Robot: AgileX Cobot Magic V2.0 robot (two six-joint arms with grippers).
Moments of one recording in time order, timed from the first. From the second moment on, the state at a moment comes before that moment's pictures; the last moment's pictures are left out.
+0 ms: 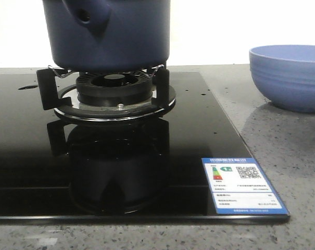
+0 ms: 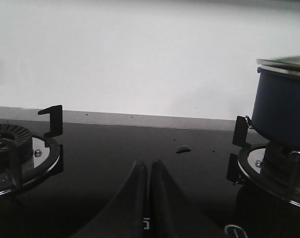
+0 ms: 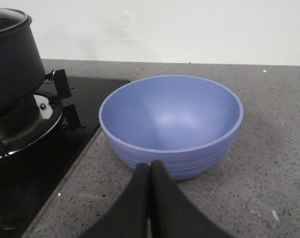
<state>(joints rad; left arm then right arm) -0.06 0.00 0.00 -0.11 0.00 0.03 -0.10 0.40 -0.27 1.15 0.32 -1.14</state>
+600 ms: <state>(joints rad) -0.06 0.00 0.00 -0.11 0.00 0.03 -0.10 0.40 -0.27 0.66 0.20 -0.63</state>
